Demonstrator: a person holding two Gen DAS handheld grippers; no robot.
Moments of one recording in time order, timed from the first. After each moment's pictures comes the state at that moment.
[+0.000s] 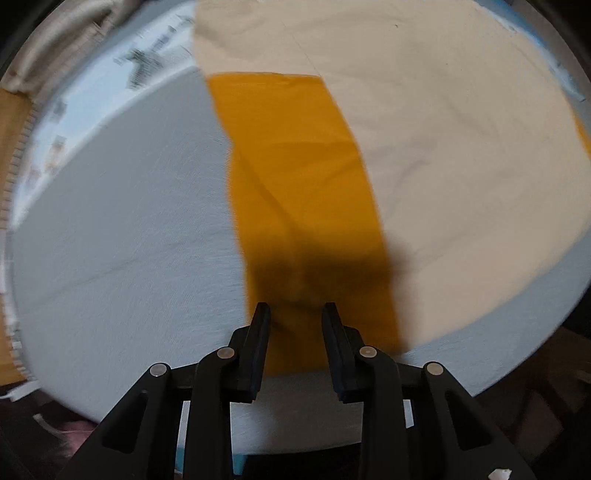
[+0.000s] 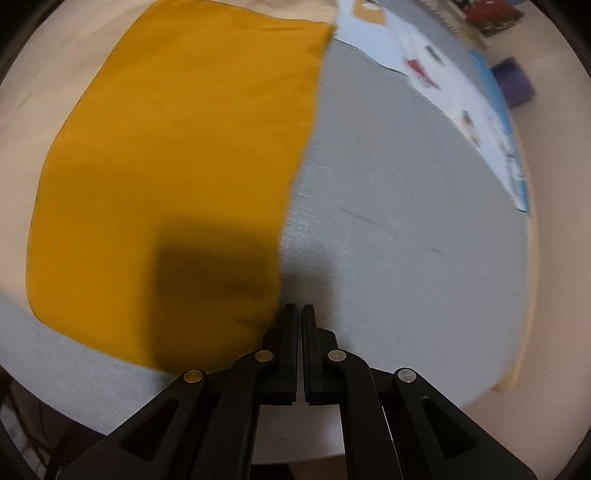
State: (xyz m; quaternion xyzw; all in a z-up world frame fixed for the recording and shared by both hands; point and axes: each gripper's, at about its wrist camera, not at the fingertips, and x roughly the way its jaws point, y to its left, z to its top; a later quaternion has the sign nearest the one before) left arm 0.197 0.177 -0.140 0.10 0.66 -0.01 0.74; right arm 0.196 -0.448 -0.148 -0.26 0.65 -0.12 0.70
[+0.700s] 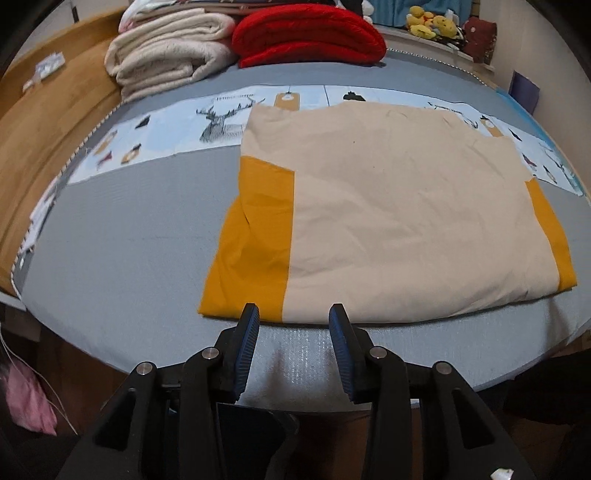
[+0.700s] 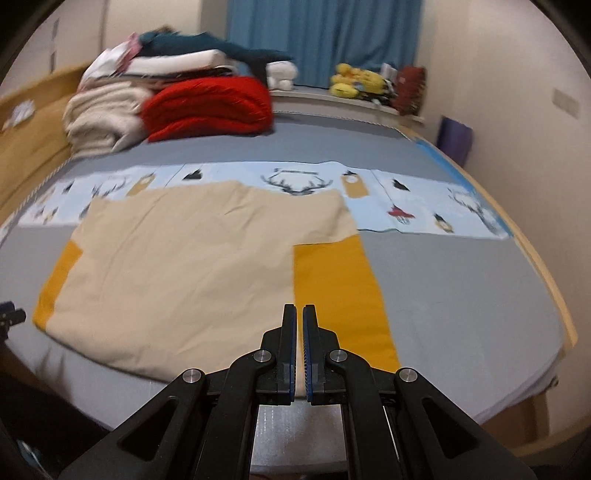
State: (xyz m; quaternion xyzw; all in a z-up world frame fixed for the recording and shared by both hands) left arm 0.116 0.108 -0.062 -0.02 0.51 0.08 0.86; right arm 0.111 -0.303 -0.021 -0.11 0.39 -0.08 0.91
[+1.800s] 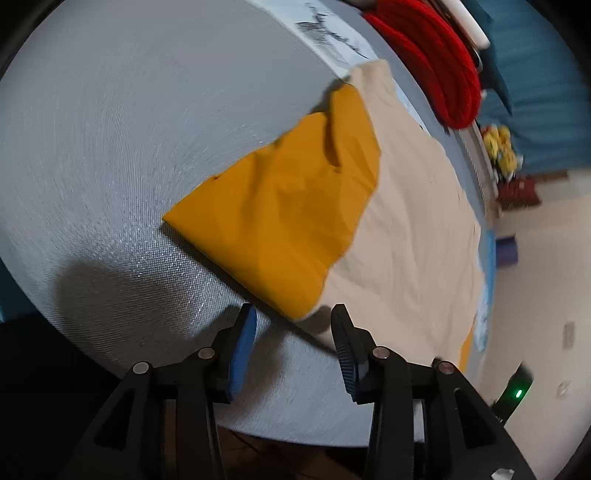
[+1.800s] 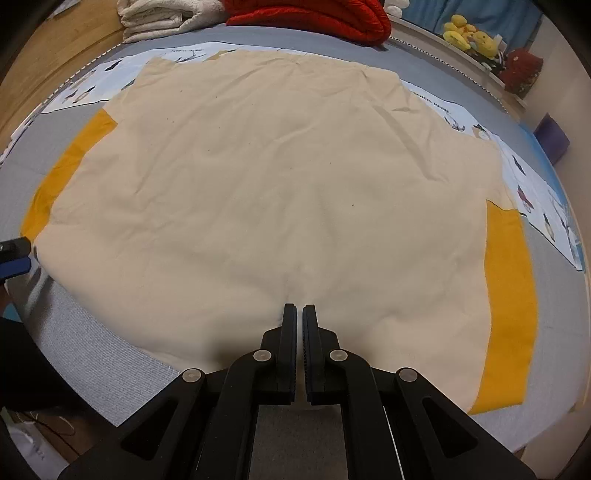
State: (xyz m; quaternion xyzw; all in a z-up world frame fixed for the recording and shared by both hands) left arm 0.109 0.210 -0.154 -0.46 0.50 0.05 0.73; right arm 0.179 -0.186 -0.158 -0.18 0.55 0.02 0.82
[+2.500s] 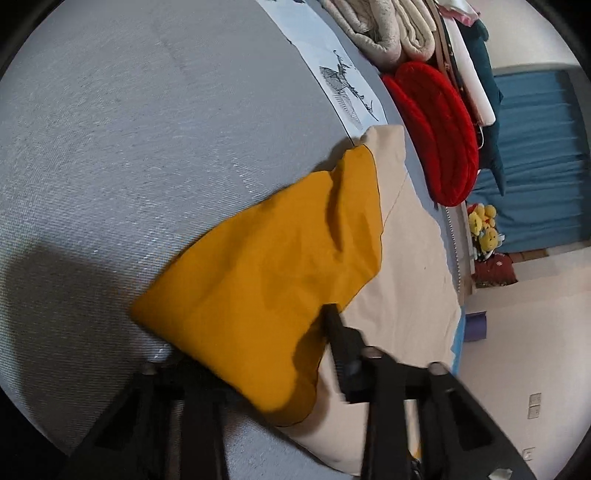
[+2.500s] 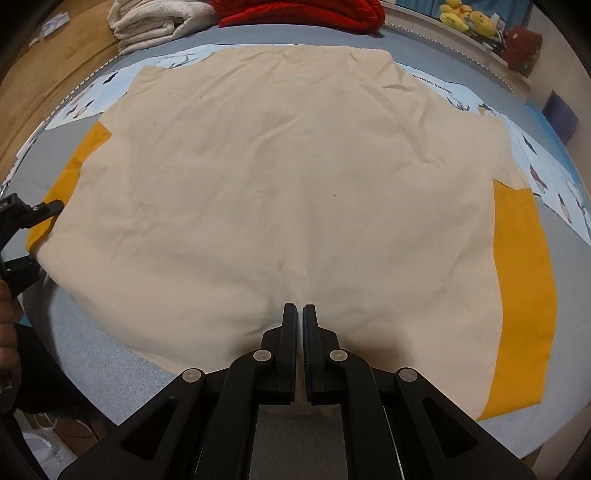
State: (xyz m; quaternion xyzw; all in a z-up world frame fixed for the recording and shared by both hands) left arm 0.132 0.211 -0.176 -0.53 0.38 0.10 0.75; right arm 0.191 -0.215 -0.161 -0.13 0.56 0.03 0.82
